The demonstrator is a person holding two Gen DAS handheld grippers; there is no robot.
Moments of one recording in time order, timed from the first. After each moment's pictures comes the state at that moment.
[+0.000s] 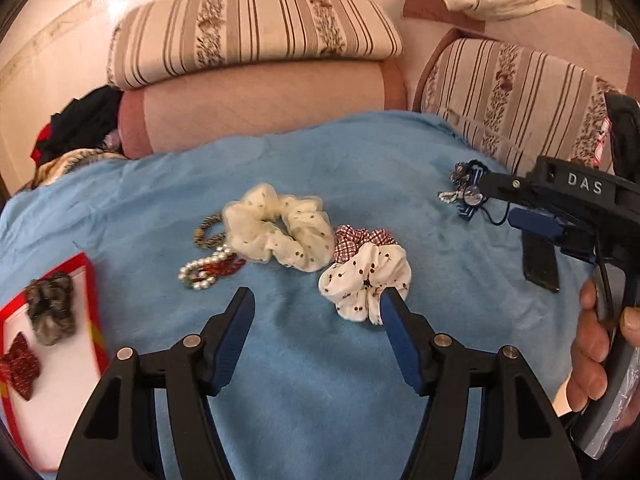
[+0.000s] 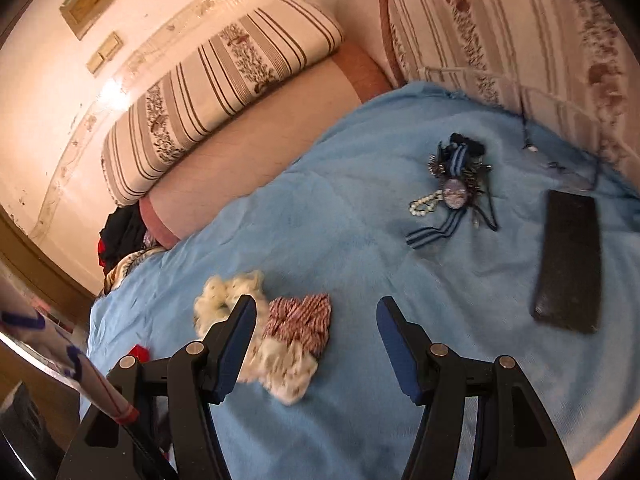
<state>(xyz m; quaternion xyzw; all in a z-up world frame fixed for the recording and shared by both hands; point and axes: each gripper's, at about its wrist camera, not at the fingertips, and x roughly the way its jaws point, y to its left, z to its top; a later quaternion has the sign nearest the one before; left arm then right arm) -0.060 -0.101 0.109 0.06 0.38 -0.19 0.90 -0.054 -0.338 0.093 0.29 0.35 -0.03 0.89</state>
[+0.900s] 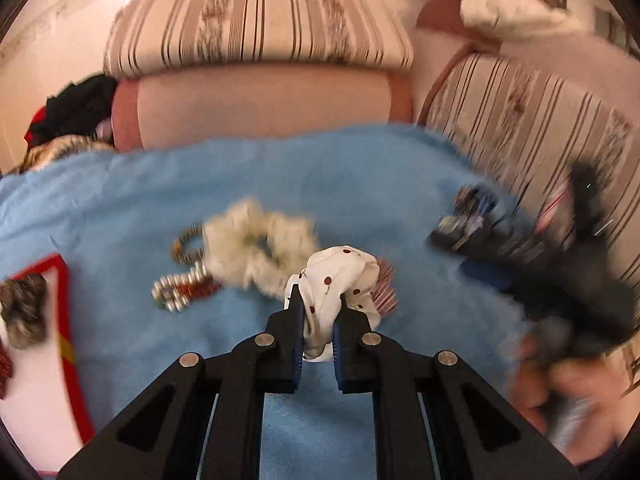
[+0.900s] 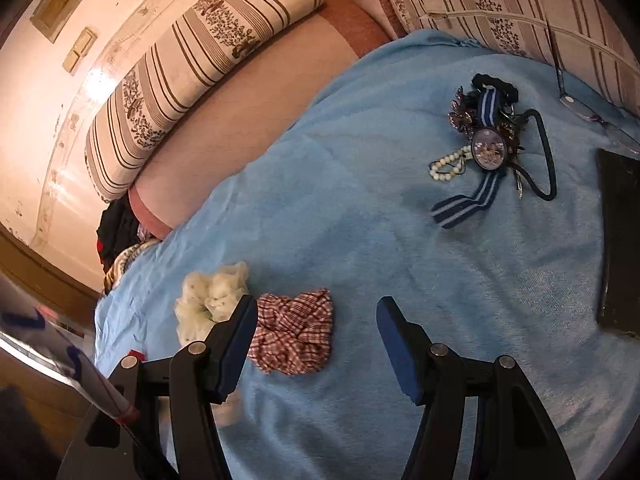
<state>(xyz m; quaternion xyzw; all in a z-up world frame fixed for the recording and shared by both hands) -0.035 -0.114 0.125 0.00 0.37 -0.19 0.91 -0.011 -0.339 0.049 0.33 0.39 -0.01 0.86</state>
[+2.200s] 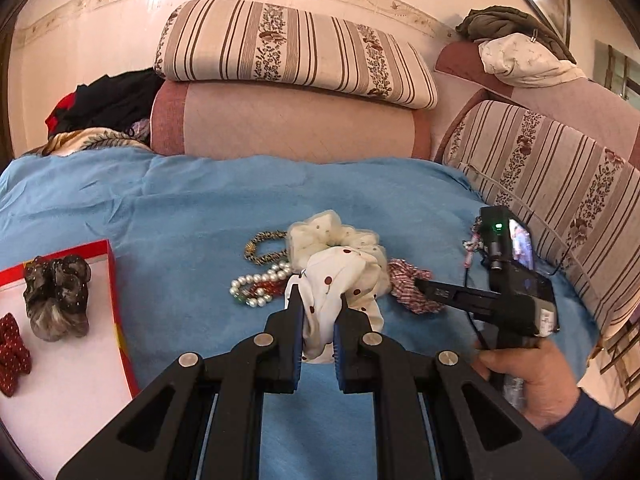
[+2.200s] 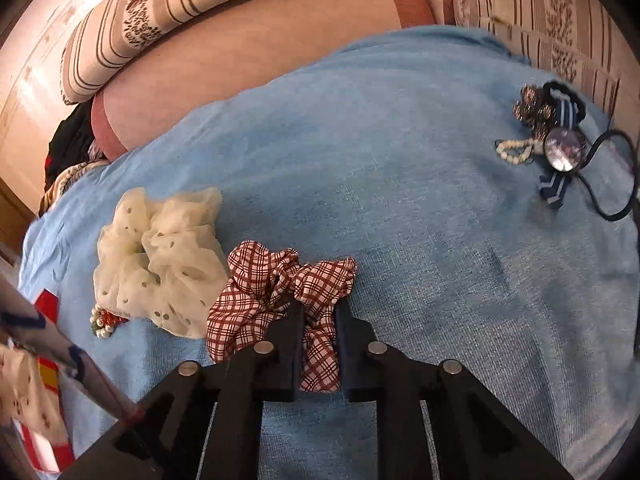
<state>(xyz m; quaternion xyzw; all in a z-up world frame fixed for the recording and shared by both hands) -0.041 -0.005 0.098 -0.03 0.32 -0.19 0.93 0.039 -0.262 0.001 0.17 0.46 -0.05 0.87</state>
